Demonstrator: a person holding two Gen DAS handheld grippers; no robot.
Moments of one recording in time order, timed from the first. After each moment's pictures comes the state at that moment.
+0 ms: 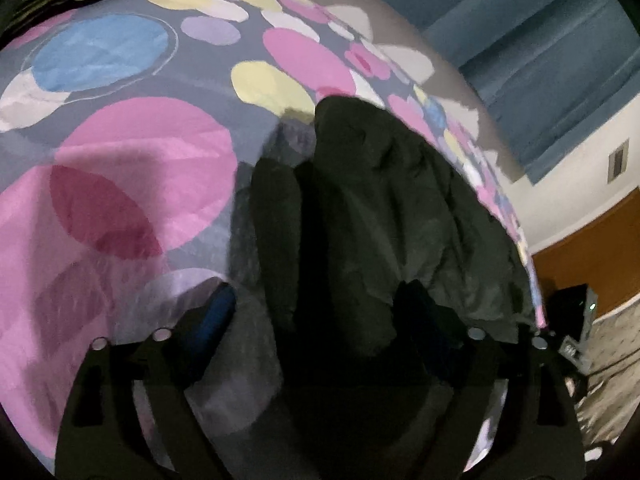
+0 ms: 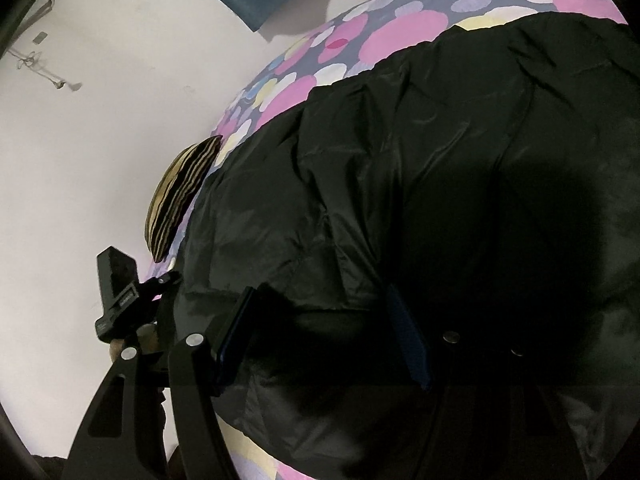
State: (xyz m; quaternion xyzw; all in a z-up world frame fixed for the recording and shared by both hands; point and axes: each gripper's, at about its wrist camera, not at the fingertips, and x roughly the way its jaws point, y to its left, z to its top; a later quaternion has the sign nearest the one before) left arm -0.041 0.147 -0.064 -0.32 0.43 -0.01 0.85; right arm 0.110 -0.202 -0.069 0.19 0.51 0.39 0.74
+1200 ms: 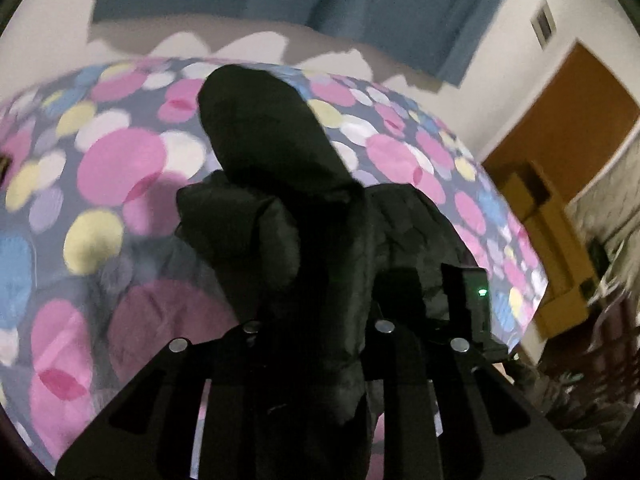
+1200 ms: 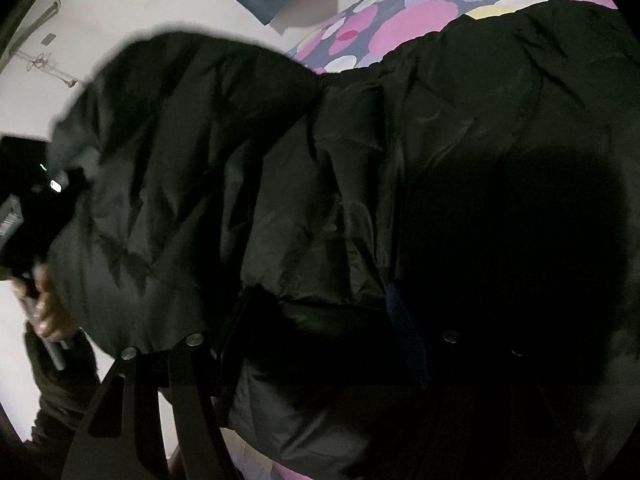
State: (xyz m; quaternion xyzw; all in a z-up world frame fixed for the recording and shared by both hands) left arm 0.041 -0.023 0.098 -0.10 0.45 -0.15 0.87; right arm 0.118 -0.205 -0.075 0.20 0.52 0.42 0.72
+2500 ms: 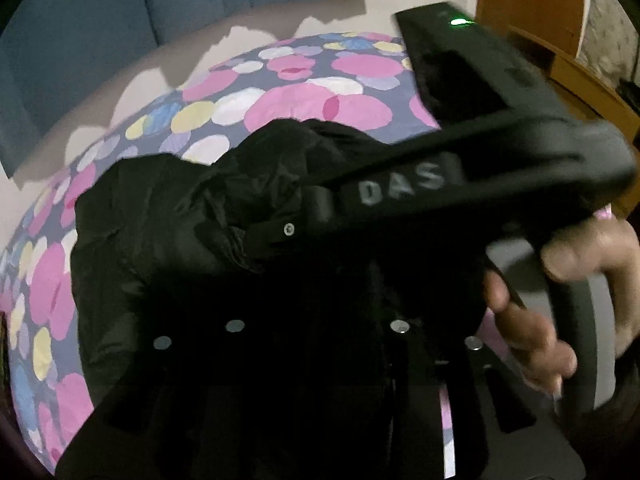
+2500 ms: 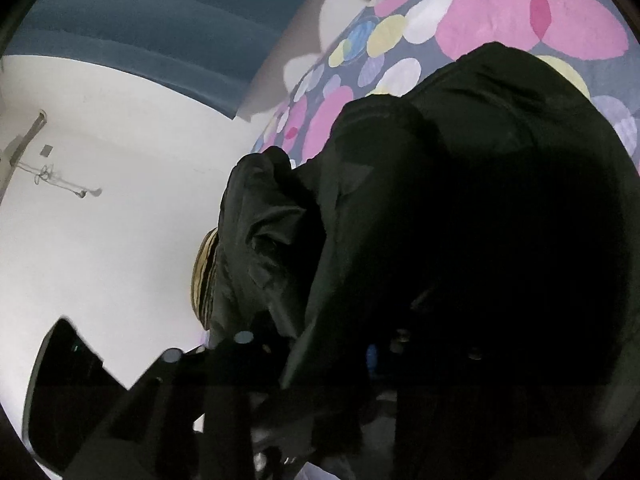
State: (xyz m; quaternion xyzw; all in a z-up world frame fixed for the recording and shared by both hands) left arm 0.070 -0.294 0.010 0.14 0.43 -0.16 0.88; right arm 0.179 -0.383 -0.056 0.34 0.50 0.38 0.70
